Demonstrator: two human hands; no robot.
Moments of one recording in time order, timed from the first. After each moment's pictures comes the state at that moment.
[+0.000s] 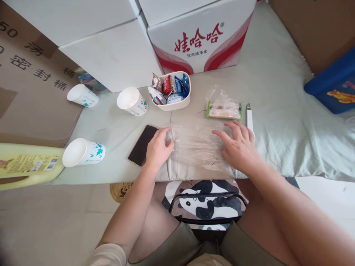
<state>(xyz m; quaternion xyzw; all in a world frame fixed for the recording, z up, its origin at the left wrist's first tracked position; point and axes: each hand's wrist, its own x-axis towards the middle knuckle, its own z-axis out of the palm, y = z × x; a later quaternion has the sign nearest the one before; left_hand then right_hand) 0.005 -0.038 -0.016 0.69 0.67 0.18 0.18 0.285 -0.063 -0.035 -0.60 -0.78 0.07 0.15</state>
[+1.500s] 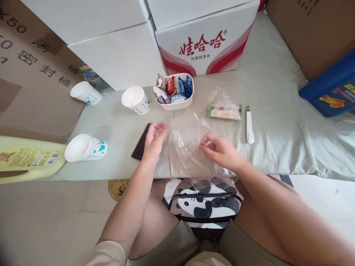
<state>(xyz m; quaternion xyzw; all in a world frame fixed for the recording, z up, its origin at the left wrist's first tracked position) -0.008 -0.030 -0.032 0.48 0.57 0.51 0.43 0.242 -0.058 -0.009 -0.53 -0.64 0.49 0.23</state>
